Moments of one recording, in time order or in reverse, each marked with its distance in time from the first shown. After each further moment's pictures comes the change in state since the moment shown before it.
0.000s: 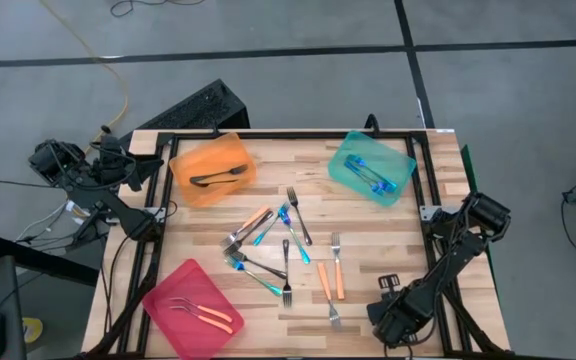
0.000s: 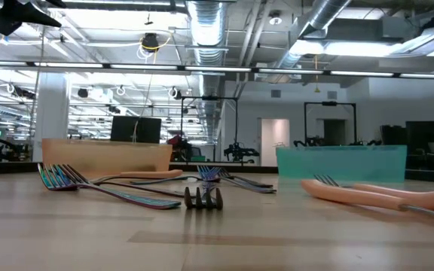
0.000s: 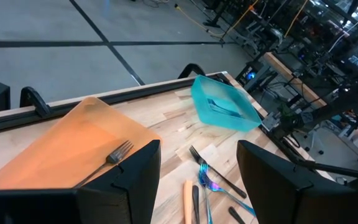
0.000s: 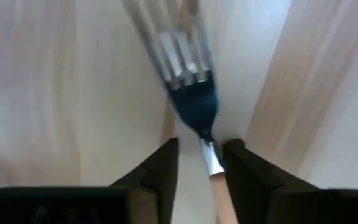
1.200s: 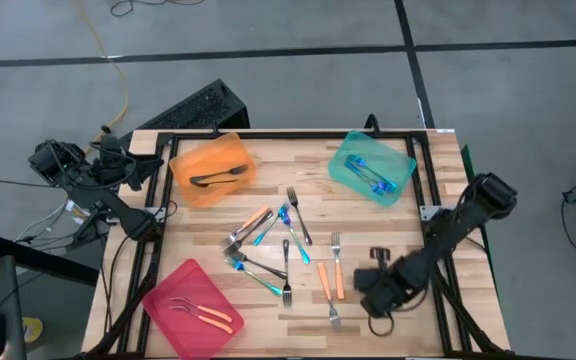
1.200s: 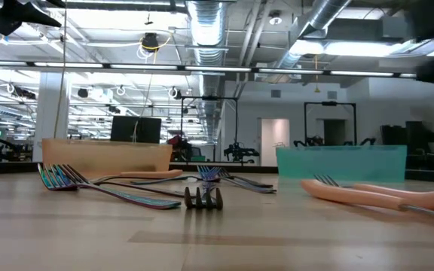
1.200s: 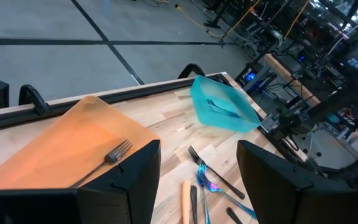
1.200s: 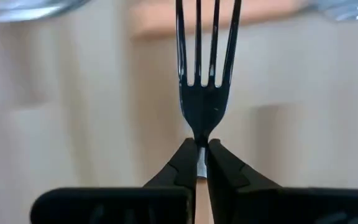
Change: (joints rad) left arm 0.000 0.000 0.000 0.000 -0.001 -0.015; right arm -0.197 -0.201 -0.005 -0.060 0.247 0.063
